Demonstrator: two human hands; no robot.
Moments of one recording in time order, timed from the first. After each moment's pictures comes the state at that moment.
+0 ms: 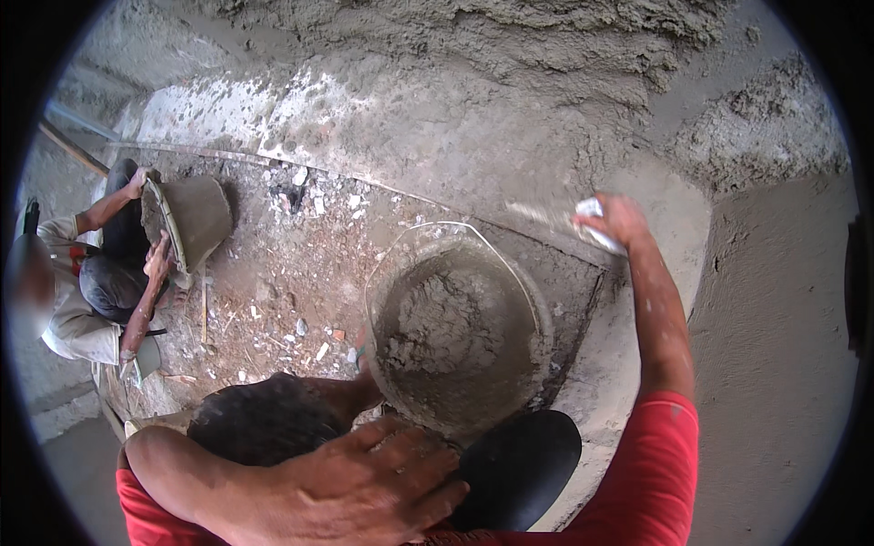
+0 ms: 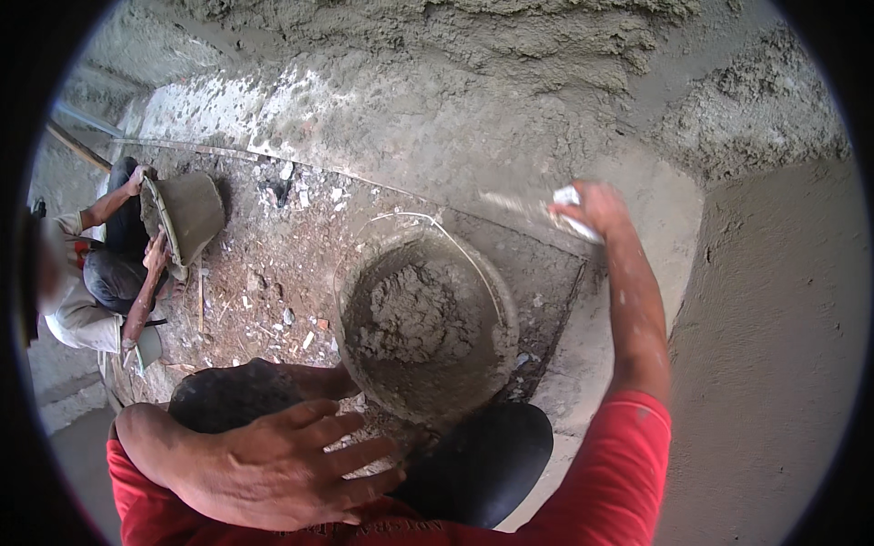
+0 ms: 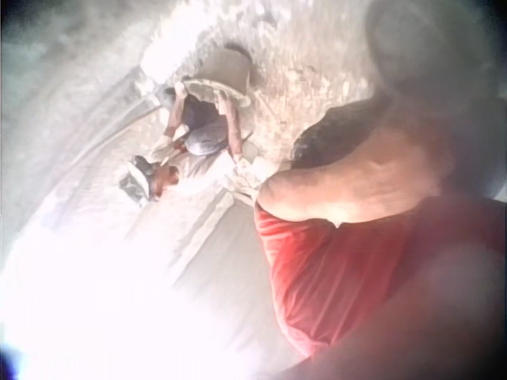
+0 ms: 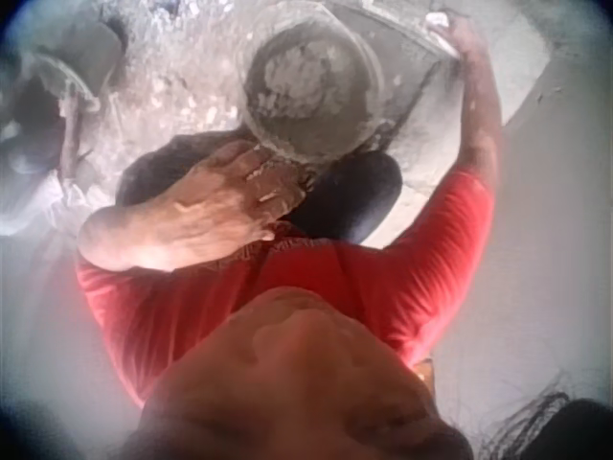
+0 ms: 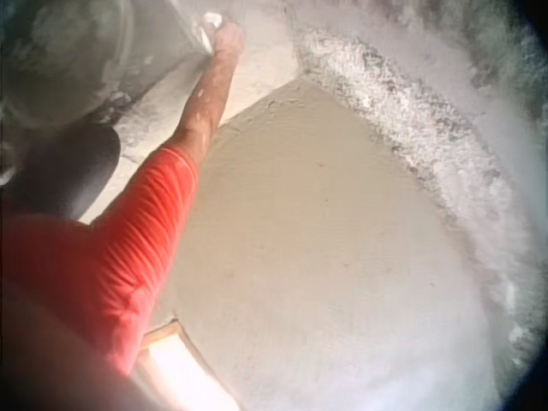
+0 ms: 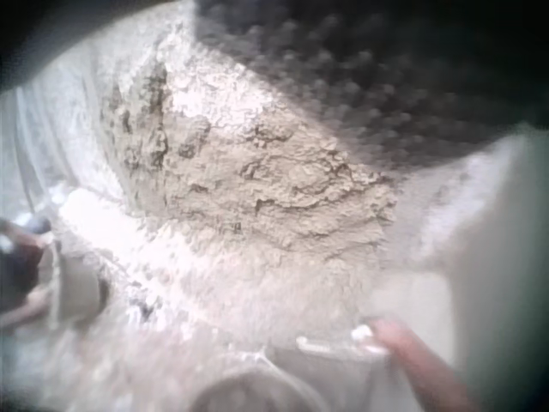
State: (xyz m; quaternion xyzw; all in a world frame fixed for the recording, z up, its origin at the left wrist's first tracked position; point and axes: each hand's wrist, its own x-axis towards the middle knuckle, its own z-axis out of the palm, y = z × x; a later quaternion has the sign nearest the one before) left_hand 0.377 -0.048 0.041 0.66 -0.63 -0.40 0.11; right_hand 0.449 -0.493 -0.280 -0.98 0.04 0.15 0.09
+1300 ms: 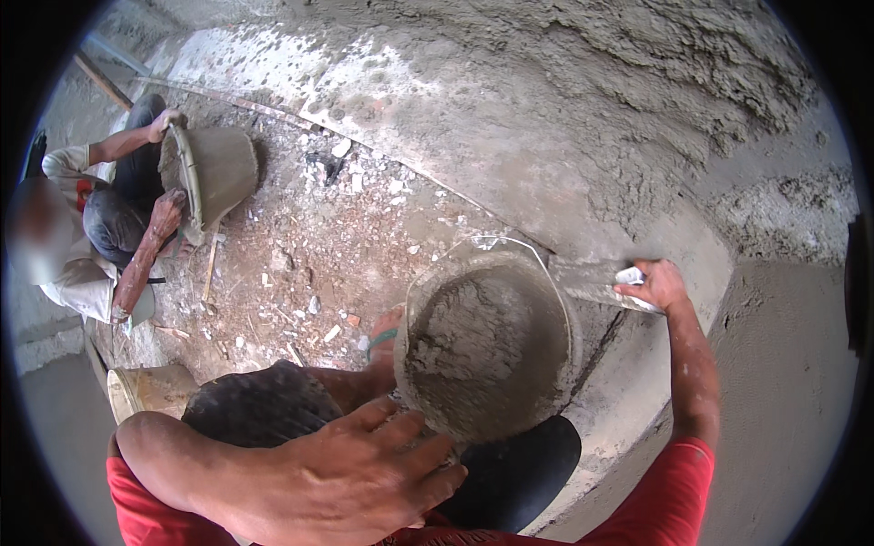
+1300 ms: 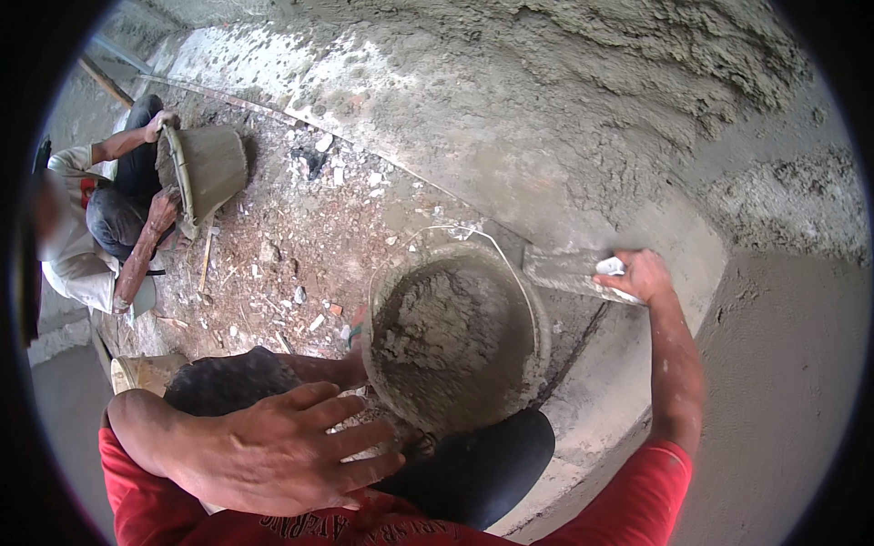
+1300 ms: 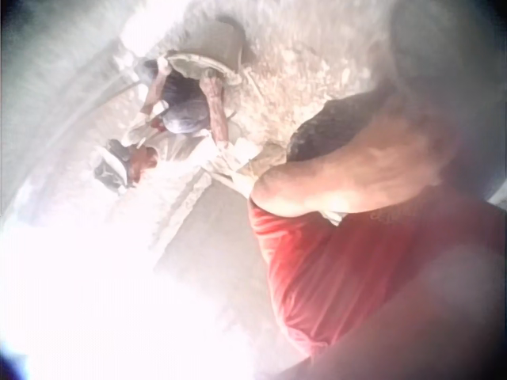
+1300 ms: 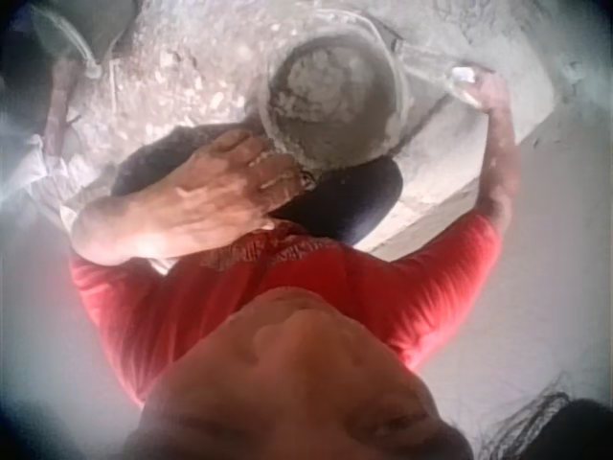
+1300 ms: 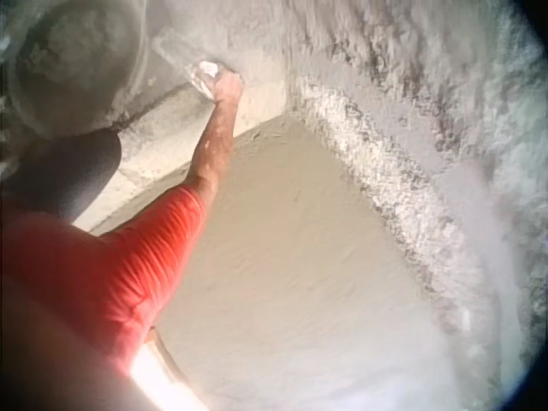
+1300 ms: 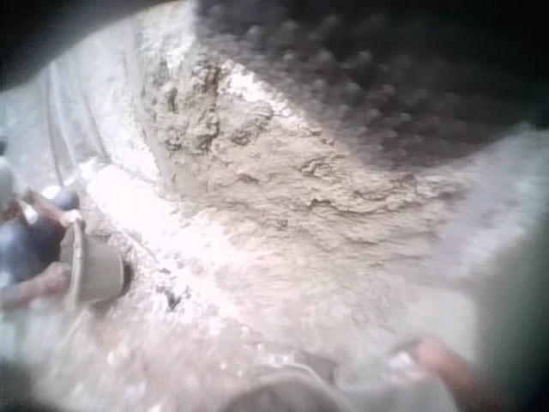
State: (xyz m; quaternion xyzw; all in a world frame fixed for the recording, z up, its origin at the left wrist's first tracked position) left_hand 0.398 0.000 0.022 0.71 -0.55 -0.40 0.17; right_hand 0.430 -0.482 -0.246 -0.96 -0.05 0.27 0.02
